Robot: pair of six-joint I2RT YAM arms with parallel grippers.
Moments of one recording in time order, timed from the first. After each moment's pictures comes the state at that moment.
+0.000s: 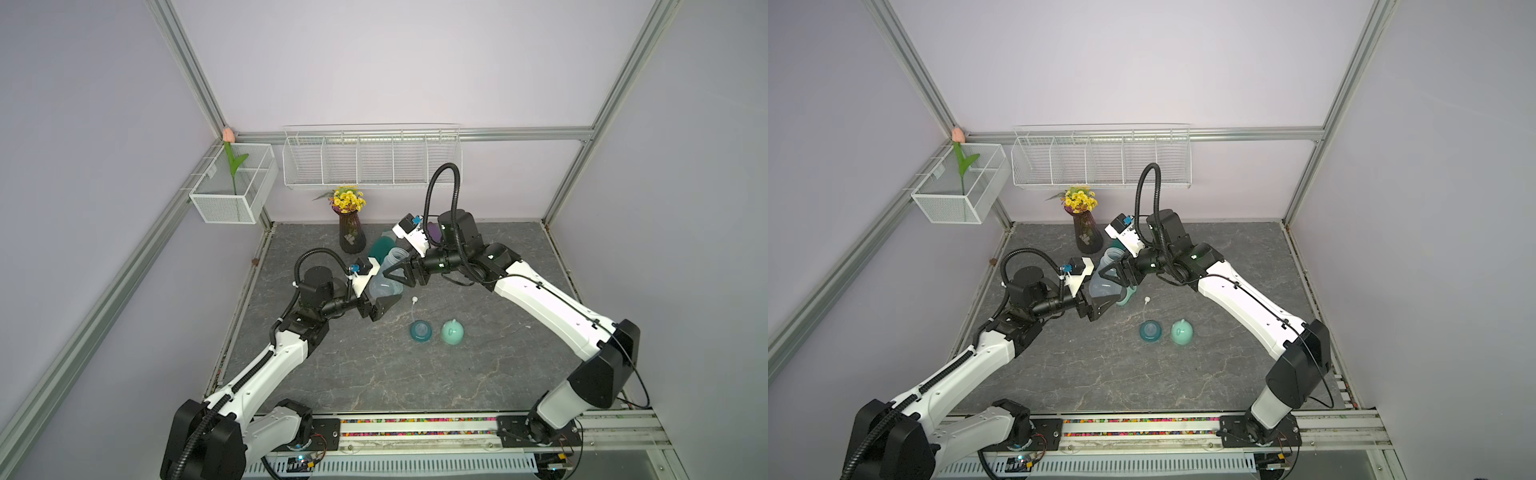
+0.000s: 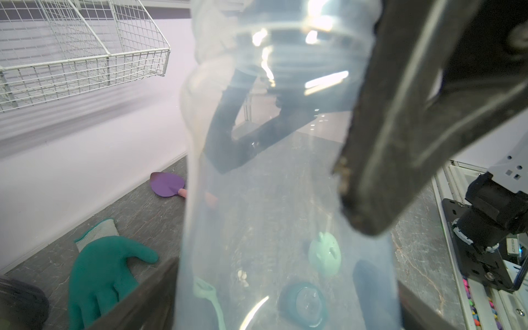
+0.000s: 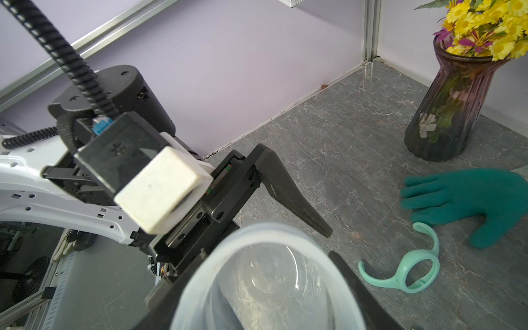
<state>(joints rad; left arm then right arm) -0.43 1.11 0.69 0.24 0.71 0.14 0.72 1.62 1.60 -0.50 -0.63 0.07</state>
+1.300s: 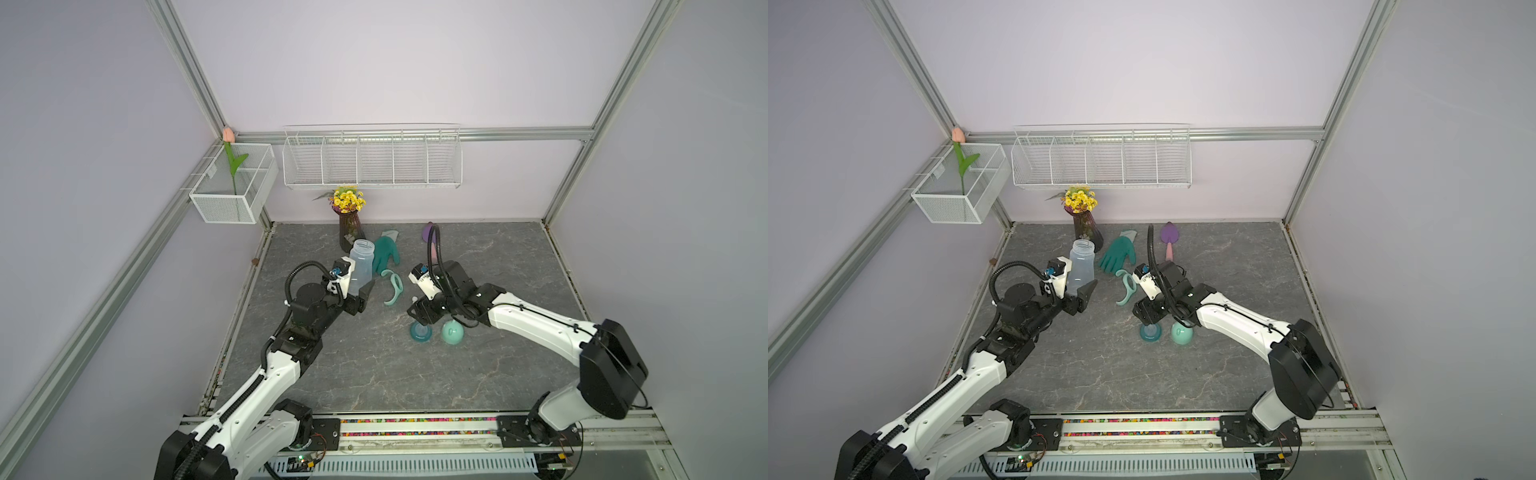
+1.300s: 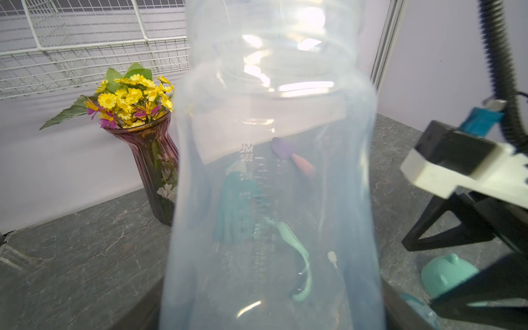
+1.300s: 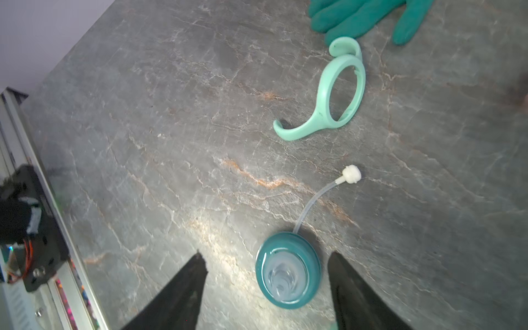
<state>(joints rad) -0.43 0.94 0.55 0.23 0.14 0.06 0.75 1.60 1.11 -0.37 -0.21 0.14</state>
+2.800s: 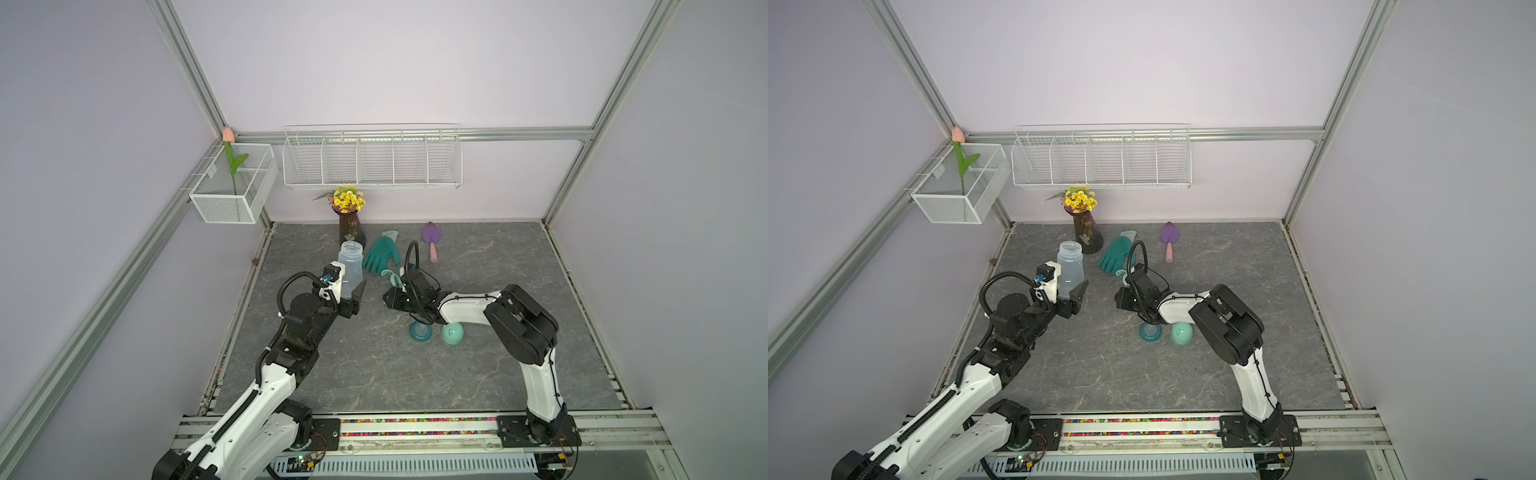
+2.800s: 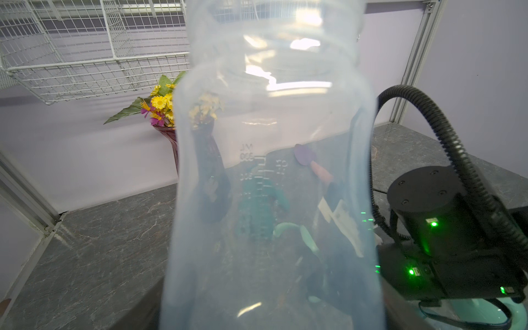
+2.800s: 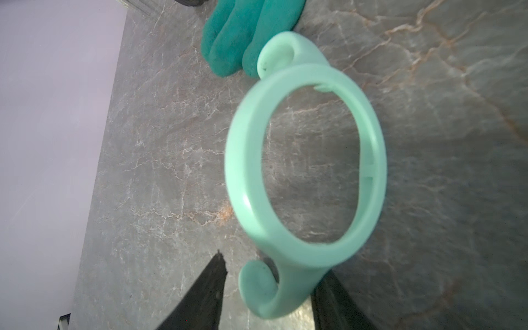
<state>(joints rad) -0.43 0.85 0.49 0.25 0.03 0.05 0.79 2.08 1.19 0.21 -0.09 0.84</state>
